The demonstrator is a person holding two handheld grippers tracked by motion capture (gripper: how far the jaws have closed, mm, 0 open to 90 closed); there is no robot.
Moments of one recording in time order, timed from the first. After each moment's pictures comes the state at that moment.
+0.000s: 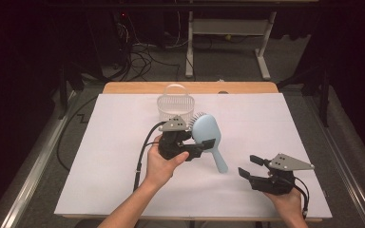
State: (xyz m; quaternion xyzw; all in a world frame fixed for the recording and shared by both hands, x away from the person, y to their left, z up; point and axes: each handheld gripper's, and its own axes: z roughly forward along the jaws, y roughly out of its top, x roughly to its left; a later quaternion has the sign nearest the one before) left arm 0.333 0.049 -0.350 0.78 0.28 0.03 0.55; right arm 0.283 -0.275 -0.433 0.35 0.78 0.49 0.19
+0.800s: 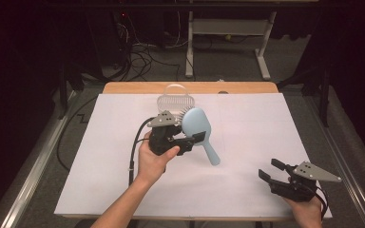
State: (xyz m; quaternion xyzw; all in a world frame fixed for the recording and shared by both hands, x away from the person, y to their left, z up) left arm 0.339 0.070 -0.343 0.77 0.31 0.05 0.56; right arm 0.267 -0.328 -0.448 0.40 0.74 0.50 0.22
